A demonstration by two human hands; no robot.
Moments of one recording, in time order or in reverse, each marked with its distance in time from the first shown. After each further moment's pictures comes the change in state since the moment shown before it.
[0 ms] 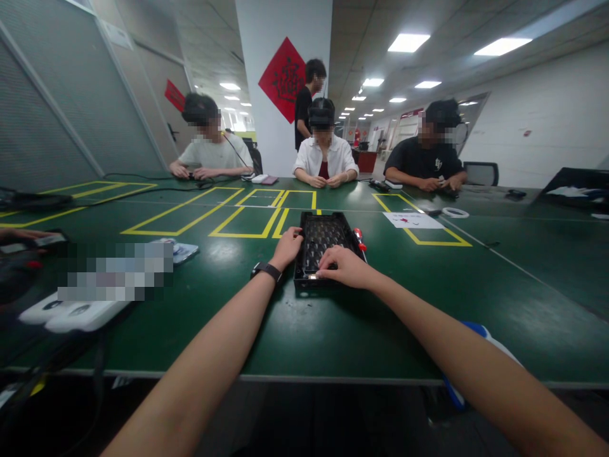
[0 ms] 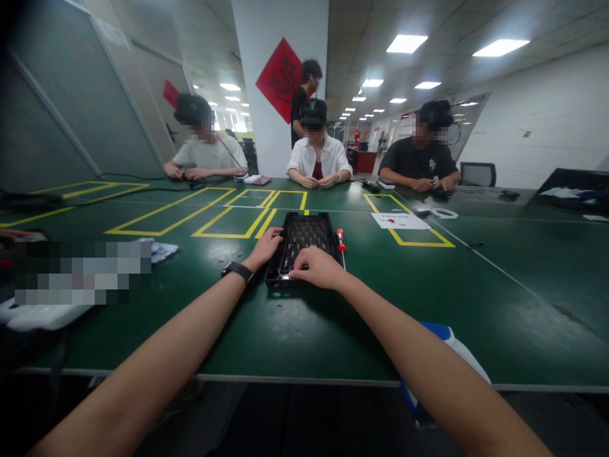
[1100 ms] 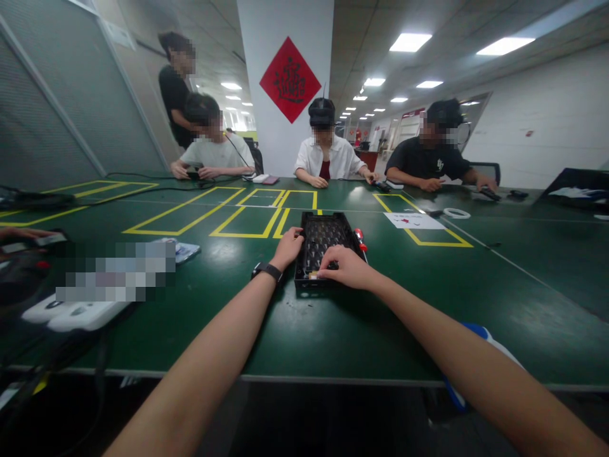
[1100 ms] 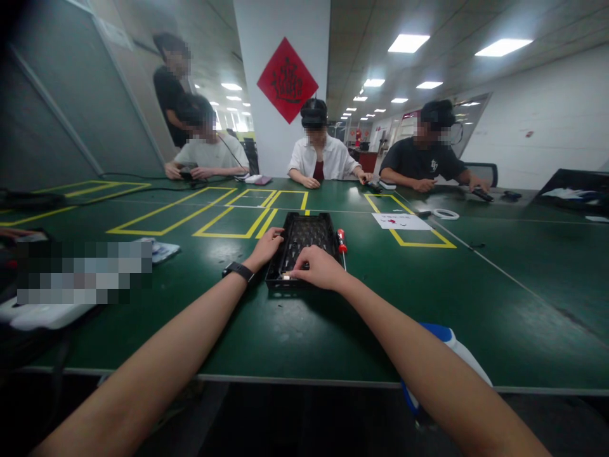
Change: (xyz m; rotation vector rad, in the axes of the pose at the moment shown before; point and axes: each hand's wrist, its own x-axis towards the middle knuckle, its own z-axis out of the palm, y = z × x) left_hand 0.000 0.000 -0.001 -0.001 -0.004 0.025; right_hand -0.001 0.002 0.002 -0.008 0.040 0.038
